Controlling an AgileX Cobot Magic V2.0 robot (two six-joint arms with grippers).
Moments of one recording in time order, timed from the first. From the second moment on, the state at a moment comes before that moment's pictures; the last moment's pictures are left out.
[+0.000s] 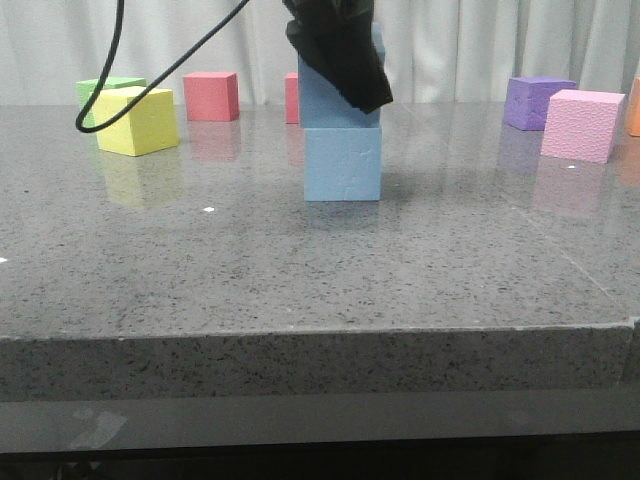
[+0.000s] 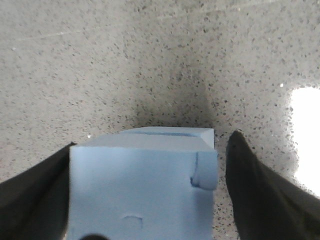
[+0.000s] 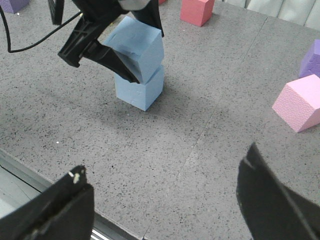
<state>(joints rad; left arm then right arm) -0.67 2.01 -2.05 -0.13 1.14 1.00 0.50 0.61 -0.83 -0.02 0.72 0.01</state>
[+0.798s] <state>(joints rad) -0.56 1.78 -2.04 -0.24 1.24 0.30 0.50 0.61 -0.83 -0.02 0.72 0.01</state>
